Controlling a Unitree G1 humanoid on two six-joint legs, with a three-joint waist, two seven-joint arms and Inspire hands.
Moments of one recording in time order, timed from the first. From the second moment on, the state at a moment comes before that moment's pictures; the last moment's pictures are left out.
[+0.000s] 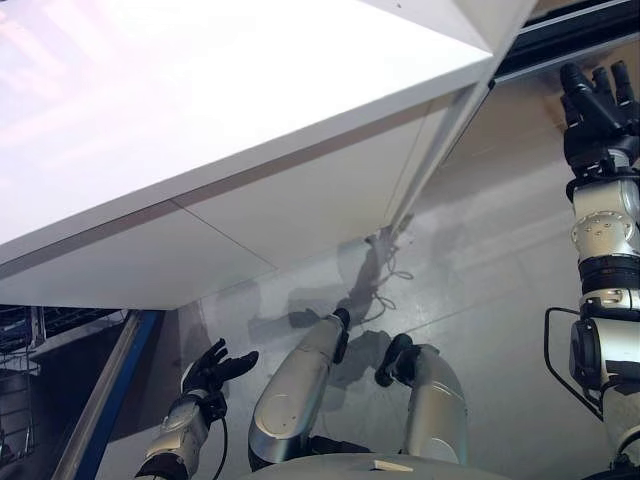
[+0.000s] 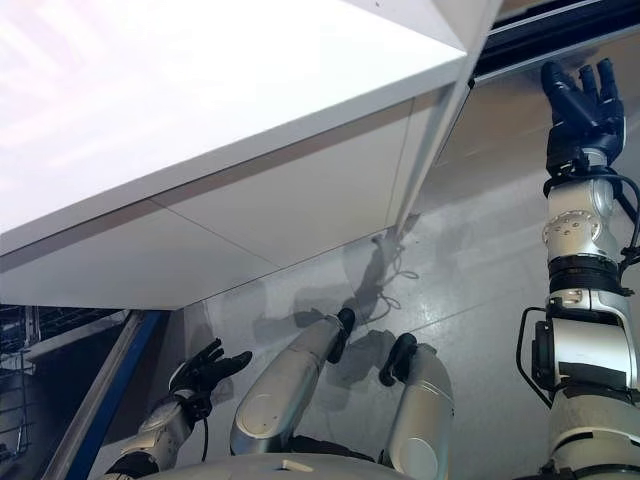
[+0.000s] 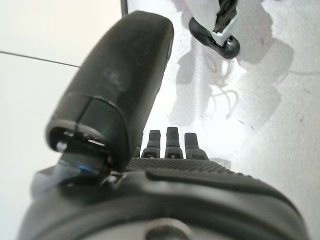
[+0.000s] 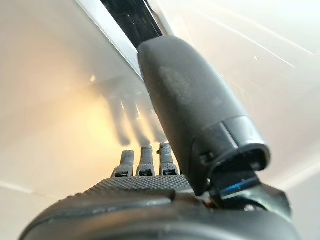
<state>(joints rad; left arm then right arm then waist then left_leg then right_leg) -0.01 0.28 -0.07 0.88 -0.59 -0.07 0.03 -0.85 -0.71 -0.10 0.79 1.10 -0.11 -0.06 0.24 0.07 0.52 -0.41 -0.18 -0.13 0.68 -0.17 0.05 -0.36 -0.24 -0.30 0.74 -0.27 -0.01</state>
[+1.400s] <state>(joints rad) 0.12 0.28 0.04 0.96 -0.47 -0.05 -0.06 0.09 -0.35 -0.08 0.61 0.72 0.03 0.06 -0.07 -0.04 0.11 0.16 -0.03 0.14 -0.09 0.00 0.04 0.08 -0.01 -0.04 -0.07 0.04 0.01</state>
